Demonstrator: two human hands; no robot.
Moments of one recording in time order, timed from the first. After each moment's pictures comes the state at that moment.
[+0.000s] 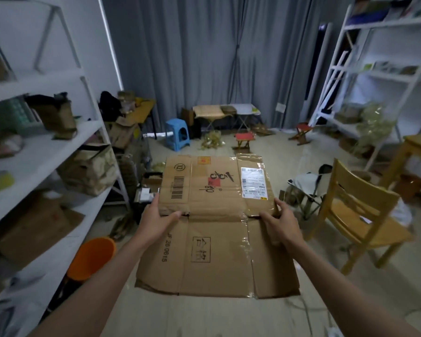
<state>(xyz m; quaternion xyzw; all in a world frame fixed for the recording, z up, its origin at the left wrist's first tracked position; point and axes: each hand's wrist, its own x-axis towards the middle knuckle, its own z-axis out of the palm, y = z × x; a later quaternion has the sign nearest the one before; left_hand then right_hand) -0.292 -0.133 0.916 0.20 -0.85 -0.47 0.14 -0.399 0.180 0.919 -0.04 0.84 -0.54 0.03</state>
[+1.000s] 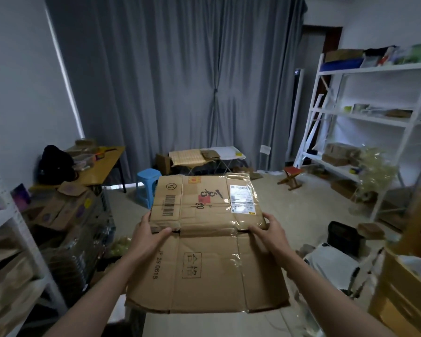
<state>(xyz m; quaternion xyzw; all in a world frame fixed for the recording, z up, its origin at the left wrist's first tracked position) -0.890 -0.356 0.960 0.17 -0.85 -0.47 0.15 -0.978 -0.037 0.968 -0.03 0.83 -0.56 0.00</state>
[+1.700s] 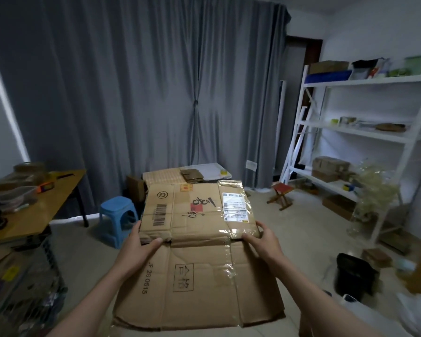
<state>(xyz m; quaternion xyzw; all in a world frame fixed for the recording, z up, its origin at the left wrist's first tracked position) -1.311 -0.495 0.962 0.11 -0.86 -0.48 0.13 -1.370 -0.159 0.972 0.01 0.82 -0.57 -0.01</state>
